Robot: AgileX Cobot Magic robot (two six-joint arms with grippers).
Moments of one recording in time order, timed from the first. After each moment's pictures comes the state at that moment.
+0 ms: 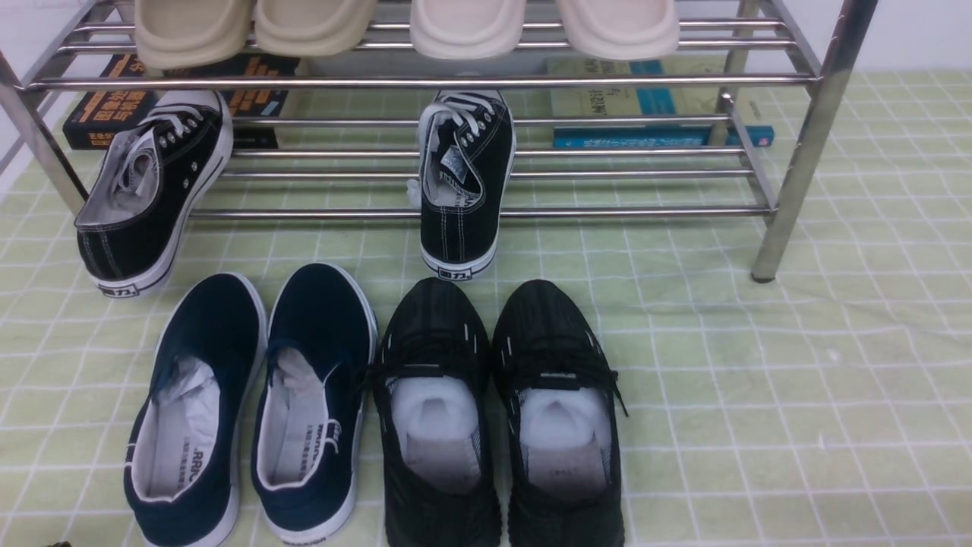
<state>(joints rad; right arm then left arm) 0.00 -0.01 0.01 0.03 0.40 0.09 -0.05 -0.01 0.01 0.05 0.43 -0.30</state>
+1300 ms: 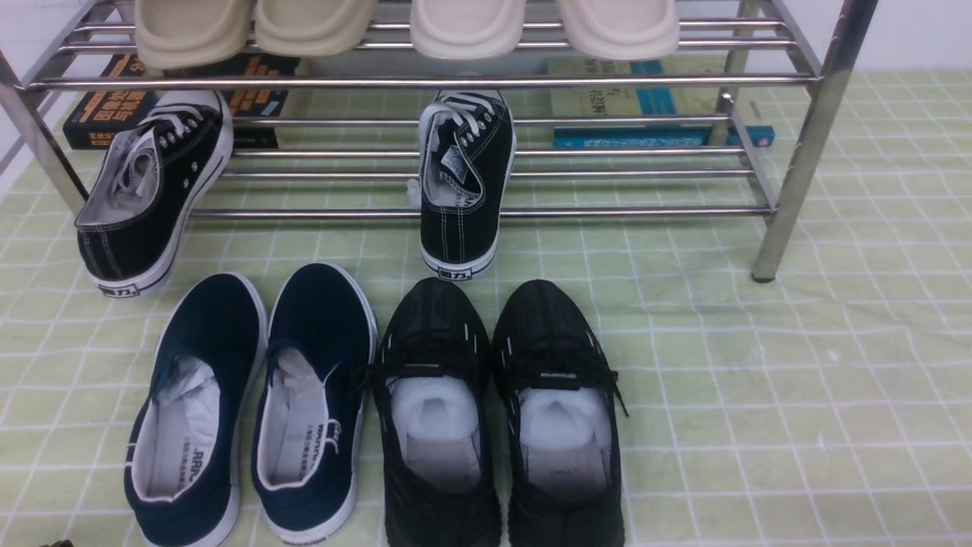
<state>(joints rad) 0.00 -0.01 0.01 0.03 0.40 0.09 -0.05 -0.01 0.01 0.06 0.42 -0.30</state>
